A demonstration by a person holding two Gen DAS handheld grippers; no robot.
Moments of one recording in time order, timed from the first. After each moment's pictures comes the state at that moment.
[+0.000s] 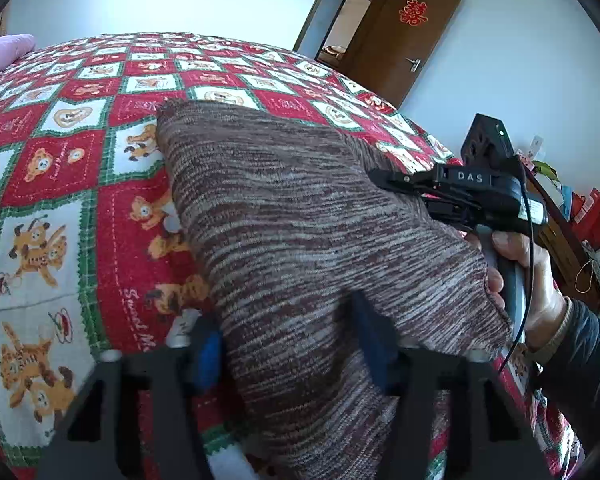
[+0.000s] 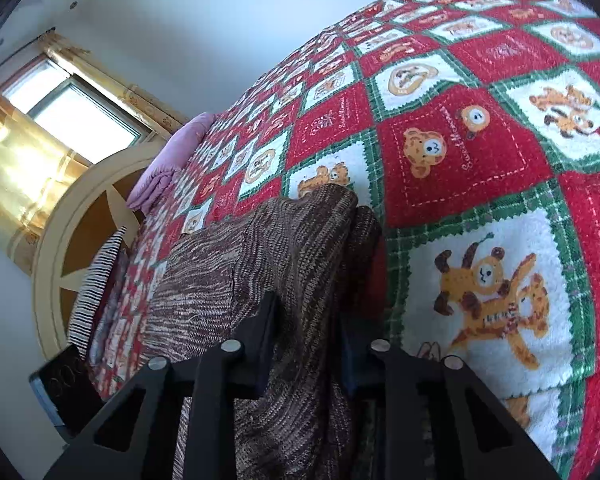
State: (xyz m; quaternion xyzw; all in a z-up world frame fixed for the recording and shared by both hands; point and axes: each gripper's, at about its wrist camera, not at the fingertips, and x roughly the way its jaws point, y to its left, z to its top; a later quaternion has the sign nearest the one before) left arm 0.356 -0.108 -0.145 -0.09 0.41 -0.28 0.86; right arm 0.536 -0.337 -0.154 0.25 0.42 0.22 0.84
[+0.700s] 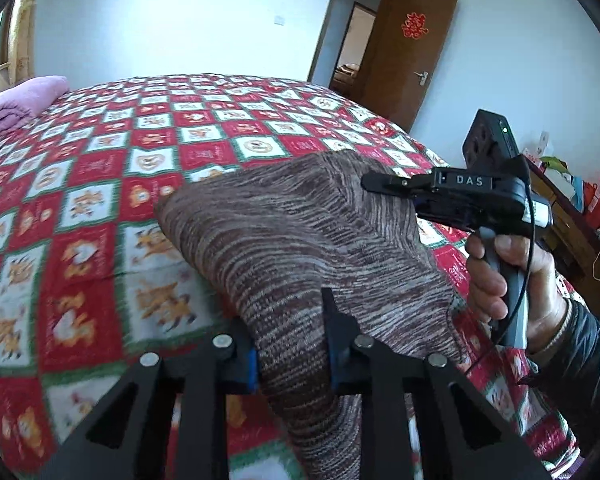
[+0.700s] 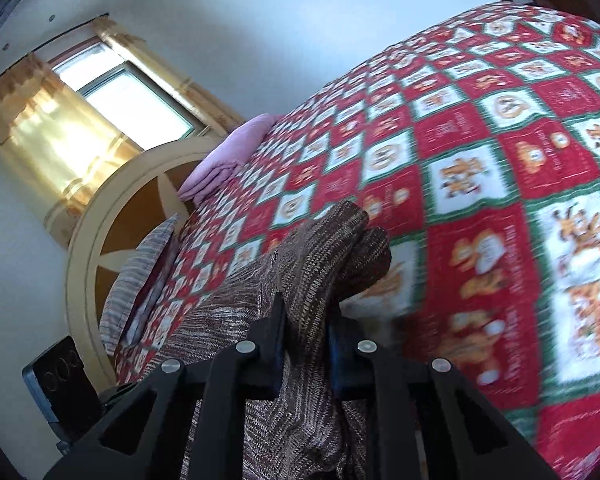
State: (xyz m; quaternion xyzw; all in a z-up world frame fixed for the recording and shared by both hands) left arm 0.264 -0.048 -0.074 -0.05 0.37 -0.23 0.90; right arm 0.452 -0.249 -0.091 0.24 0.37 0.29 0.85
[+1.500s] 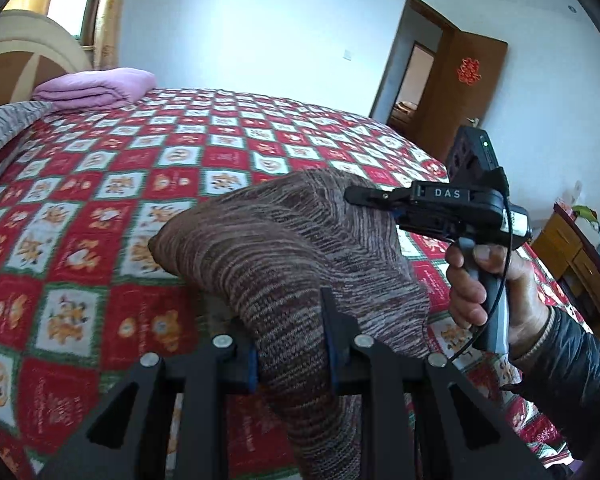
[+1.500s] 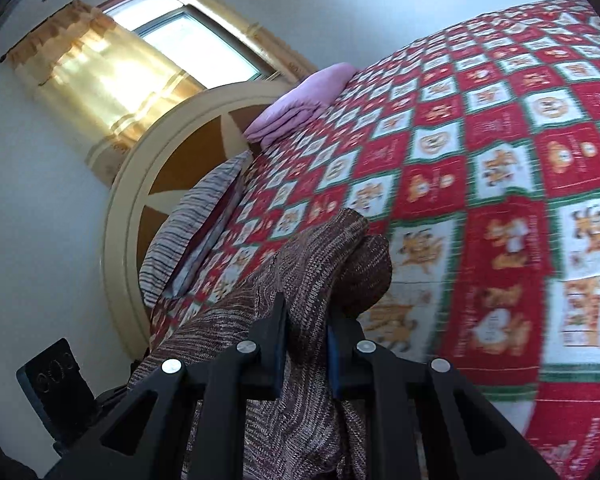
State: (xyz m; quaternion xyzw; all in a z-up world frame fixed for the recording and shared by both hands) left arm 0.178 0.075 -0.061 -0.10 0.34 -0.13 0.93; right arm 0.422 -0.073 -0.087 0.20 0.39 0.41 0.80
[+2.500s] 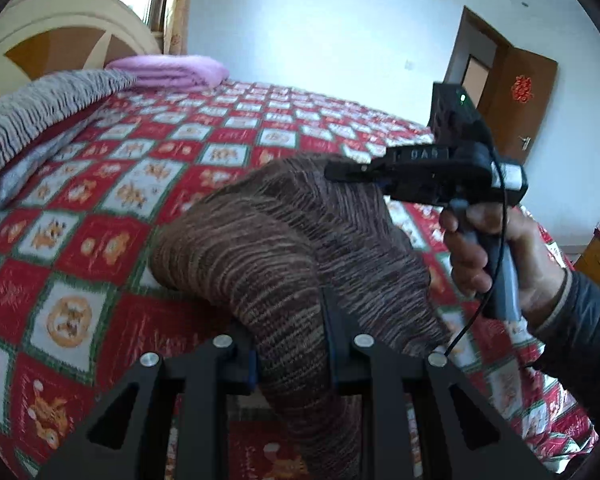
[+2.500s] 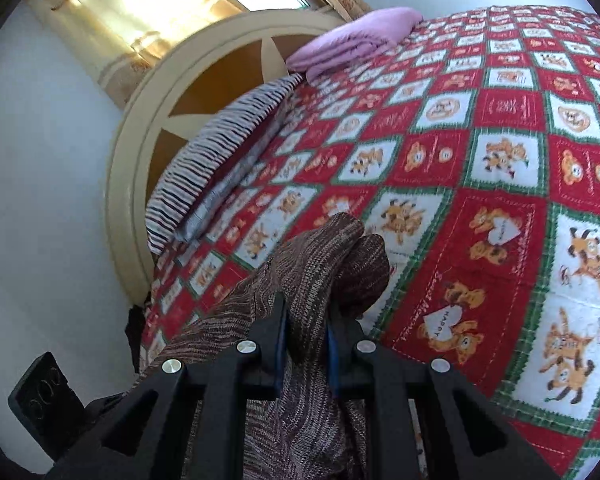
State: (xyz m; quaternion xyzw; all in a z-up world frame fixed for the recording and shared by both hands) left arm 0.139 0.158 -0.100 -0.12 0.35 -0.03 0.93; right arm 0.425 0.091 -0.108 0.10 0.45 0.47 0.75
